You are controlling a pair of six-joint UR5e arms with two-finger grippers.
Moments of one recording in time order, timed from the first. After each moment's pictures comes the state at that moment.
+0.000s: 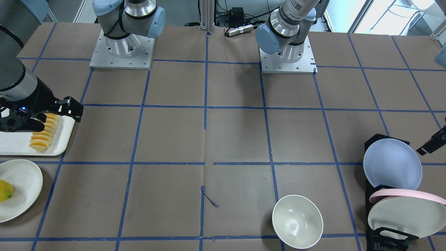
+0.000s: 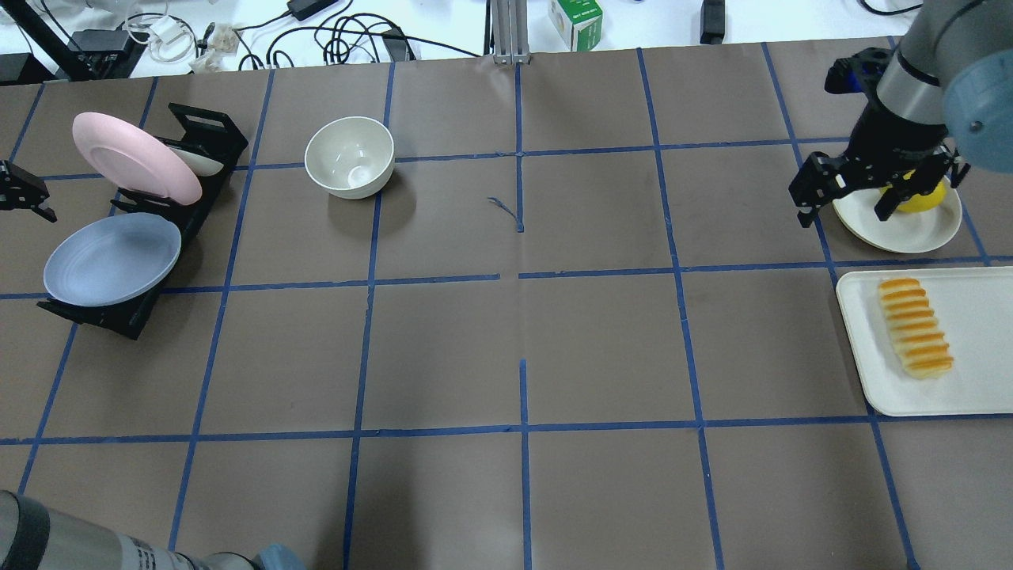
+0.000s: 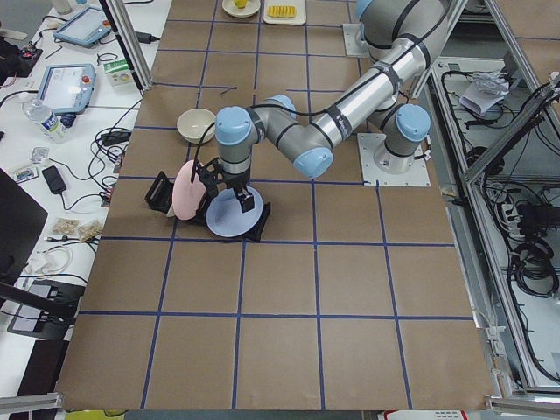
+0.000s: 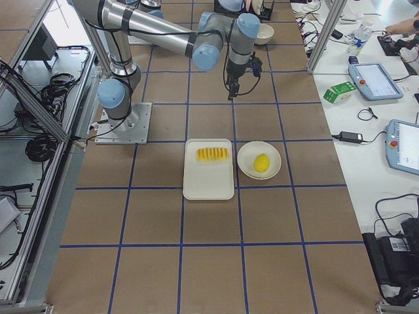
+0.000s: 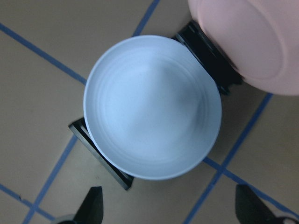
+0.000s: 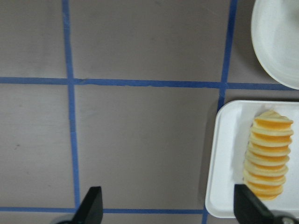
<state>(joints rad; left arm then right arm) -0.85 -1.94 -1.58 -1.12 1.57 0.15 1.26 -1.45 1.75 -1.77 -1.63 -0.35</state>
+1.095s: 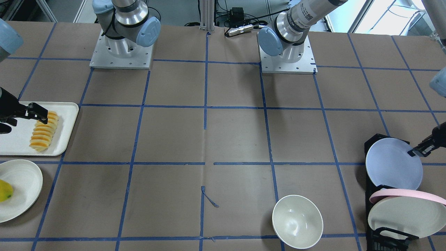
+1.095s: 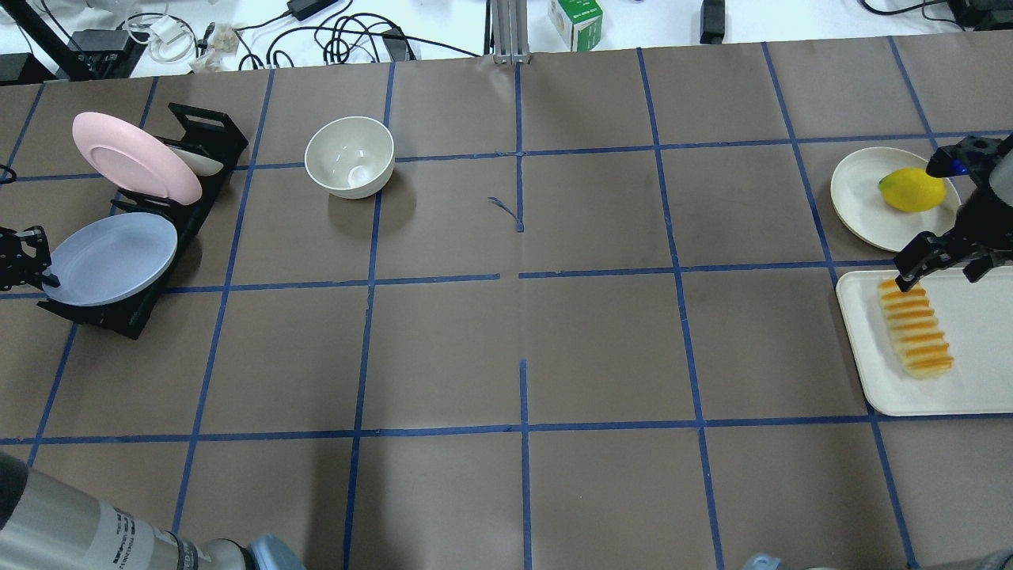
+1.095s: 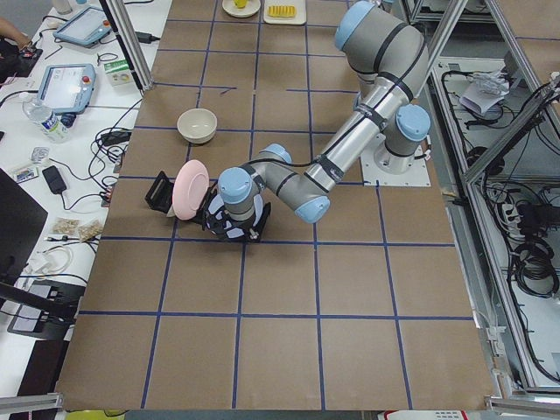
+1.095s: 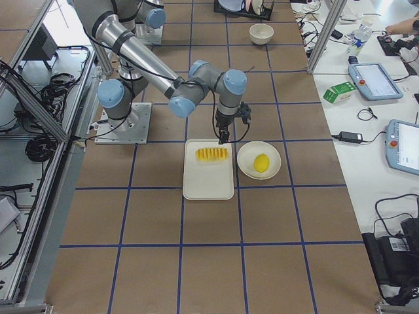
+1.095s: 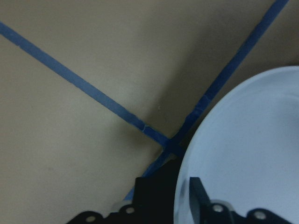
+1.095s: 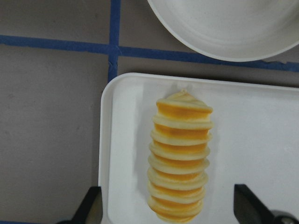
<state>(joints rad) -0.79 -2.06 -1.60 -1.09 1.56 0.15 0.99 -1.39 1.93 -2.00 -1.66 -0.68</state>
